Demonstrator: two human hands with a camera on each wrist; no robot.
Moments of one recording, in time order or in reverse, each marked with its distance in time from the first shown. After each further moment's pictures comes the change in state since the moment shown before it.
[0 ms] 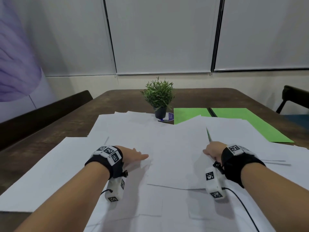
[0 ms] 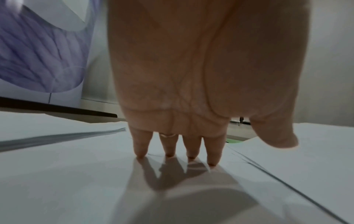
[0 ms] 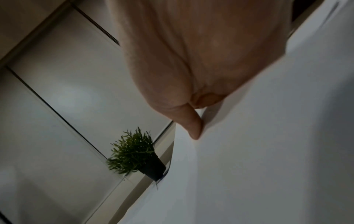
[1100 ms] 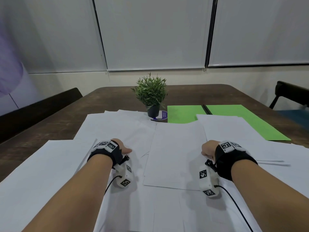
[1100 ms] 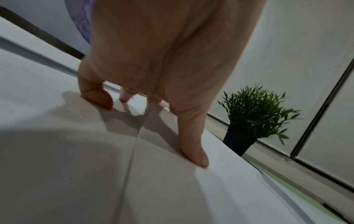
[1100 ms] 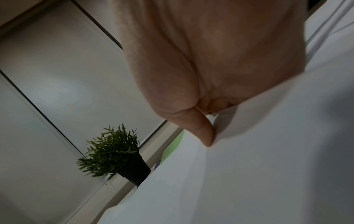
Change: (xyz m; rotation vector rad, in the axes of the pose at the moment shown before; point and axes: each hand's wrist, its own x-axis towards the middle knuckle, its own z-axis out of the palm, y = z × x) left_hand 0.076 -0.009 -0.031 0.163 0.282 -0.200; right_hand 0.034 0.007 -0.003 0.041 -0.073 0.071
